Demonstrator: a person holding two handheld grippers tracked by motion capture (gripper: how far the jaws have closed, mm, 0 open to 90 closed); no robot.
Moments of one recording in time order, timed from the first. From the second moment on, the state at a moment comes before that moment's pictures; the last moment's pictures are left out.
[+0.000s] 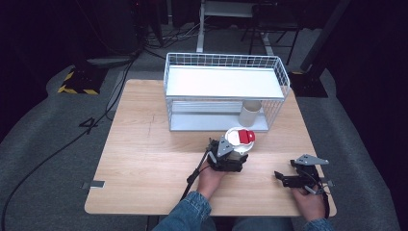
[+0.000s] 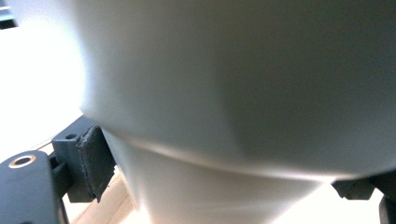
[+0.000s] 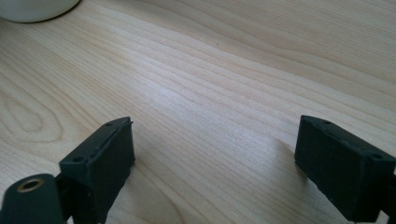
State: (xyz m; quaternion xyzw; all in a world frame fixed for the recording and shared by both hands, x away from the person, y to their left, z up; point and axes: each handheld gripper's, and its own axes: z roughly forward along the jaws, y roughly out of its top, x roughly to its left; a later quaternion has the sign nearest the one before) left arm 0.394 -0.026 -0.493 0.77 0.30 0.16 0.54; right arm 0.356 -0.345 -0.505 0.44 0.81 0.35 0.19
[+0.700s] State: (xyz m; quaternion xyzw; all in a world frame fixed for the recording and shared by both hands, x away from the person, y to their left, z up) left arm 0.378 -0.015 -0.467 0.76 0.30 0.16 0.56; right arm 0.357 -0.345 -0.505 0.44 0.81 0.35 0.19
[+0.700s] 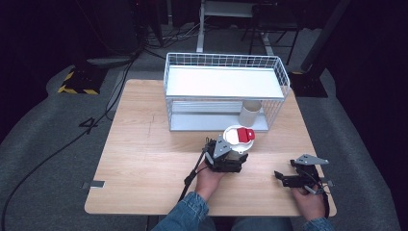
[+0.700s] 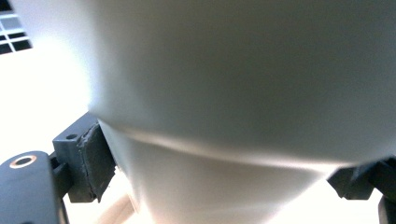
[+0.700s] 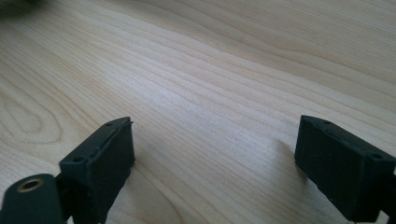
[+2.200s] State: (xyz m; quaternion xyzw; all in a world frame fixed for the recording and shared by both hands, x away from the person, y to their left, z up) left arm 0.360 0.061 -0.366 0.71 0.34 0.19 0.59; right arm 0.357 -0.344 -0.505 0.44 0.81 0.35 0.19
